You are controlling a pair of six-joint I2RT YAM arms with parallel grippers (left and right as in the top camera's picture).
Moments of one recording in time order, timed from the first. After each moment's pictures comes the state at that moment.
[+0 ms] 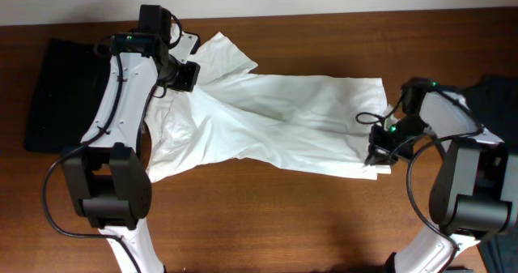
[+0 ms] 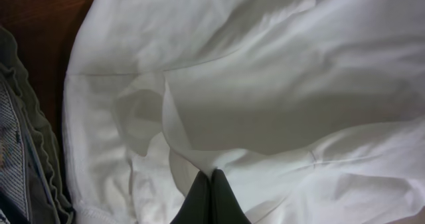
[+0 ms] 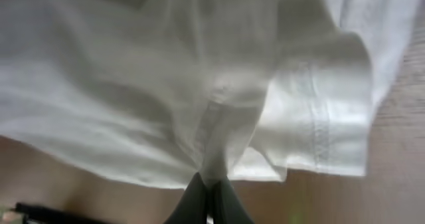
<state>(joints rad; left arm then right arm) -0.09 2.08 1.88 -1.04 0.17 0.22 -0.19 1.92 1.28 -1.19 -0.33 0.09</state>
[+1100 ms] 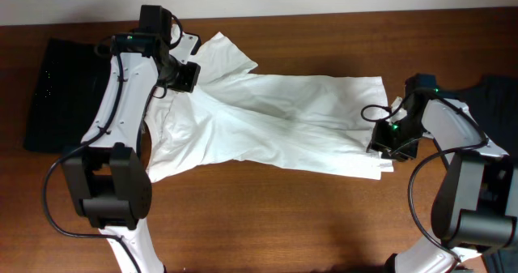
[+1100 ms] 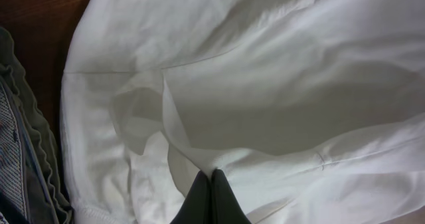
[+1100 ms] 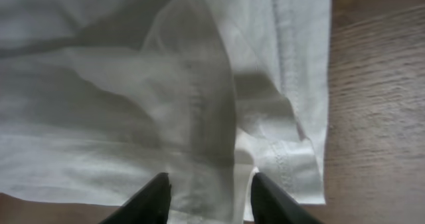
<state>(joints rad) -0.09 2.08 1.88 -1.05 0.17 0.22 -0.19 1.84 1.19 -0.97 -0.24 0.17</state>
